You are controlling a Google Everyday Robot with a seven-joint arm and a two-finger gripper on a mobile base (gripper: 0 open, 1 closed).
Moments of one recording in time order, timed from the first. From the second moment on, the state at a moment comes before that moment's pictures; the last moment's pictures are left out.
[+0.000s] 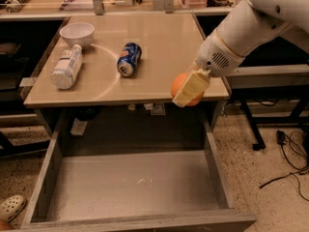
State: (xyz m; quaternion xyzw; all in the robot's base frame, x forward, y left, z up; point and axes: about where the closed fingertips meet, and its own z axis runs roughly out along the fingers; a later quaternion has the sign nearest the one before) arm 0.526 -0.085 0.890 -0.54 0.79 0.19 0.20
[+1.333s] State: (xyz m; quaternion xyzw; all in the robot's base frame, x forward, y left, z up) arm 0.475 -0.033 0.806 -0.57 0.77 0.27 0.14
